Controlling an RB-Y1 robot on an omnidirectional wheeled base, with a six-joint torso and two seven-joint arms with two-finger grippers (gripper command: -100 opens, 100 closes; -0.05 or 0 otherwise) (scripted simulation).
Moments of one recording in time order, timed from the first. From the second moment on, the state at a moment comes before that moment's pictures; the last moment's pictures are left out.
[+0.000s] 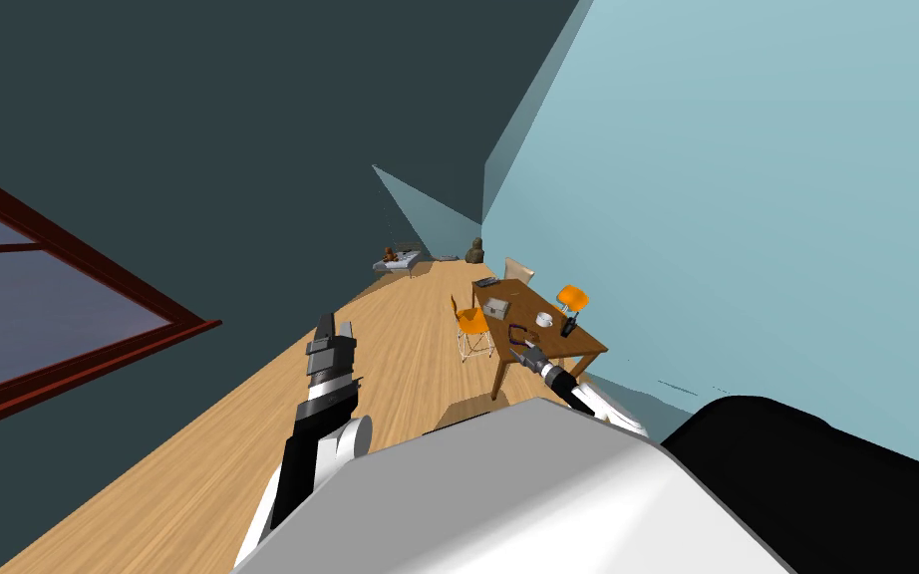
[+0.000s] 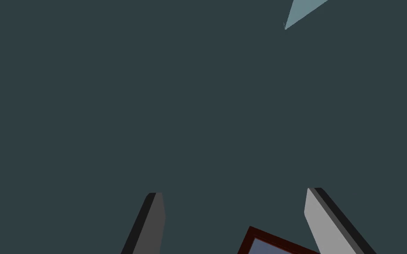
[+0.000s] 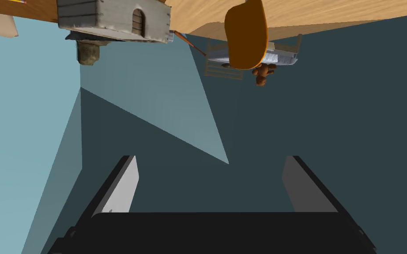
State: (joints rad) left arm 0.45 -0.03 0.01 -2.25 0.02 -0.38 -0.16; right arm 0.47 -0.48 -0.04 -1.59 0.66 -0.35 0.60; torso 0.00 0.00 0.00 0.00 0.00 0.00
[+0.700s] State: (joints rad) left arm 0.45 -0.03 0.01 -2.25 0.02 -0.38 -0.16; right arm 0.41 -0.58 0.03 -1.40 0.77 -0.33 0.71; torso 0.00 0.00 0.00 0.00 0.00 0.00
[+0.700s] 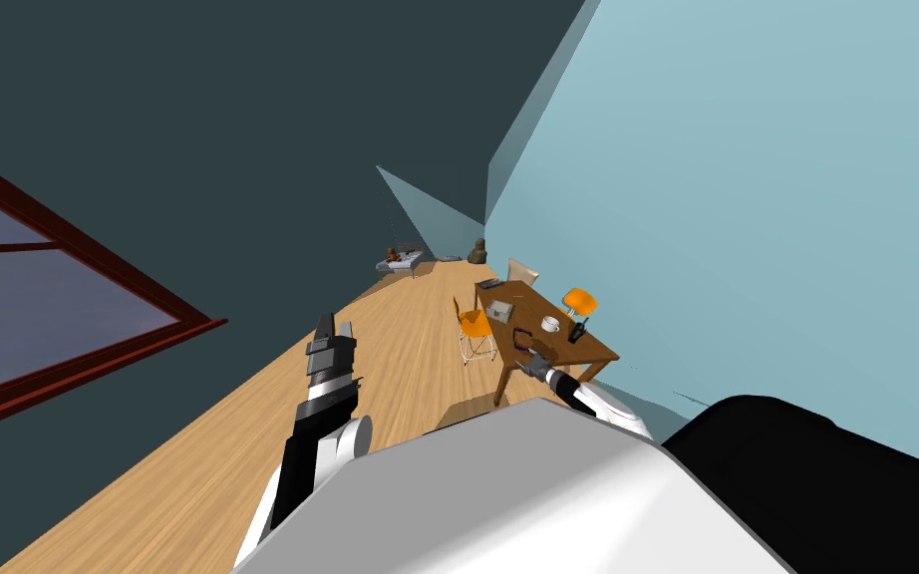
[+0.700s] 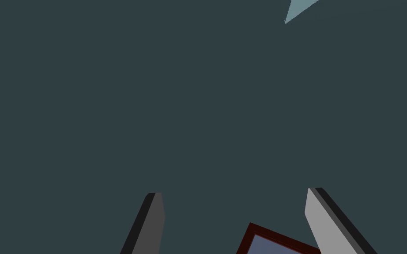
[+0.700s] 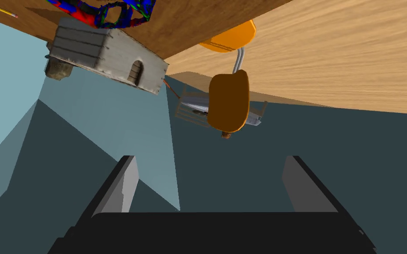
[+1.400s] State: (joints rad) left arm 0.45 -0.03 0.01 -2.25 0.02 -0.38 -0.16; right arm 0.35 -0.67 0.12 -1.22 0.87 -0.32 0.82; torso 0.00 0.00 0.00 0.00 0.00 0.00
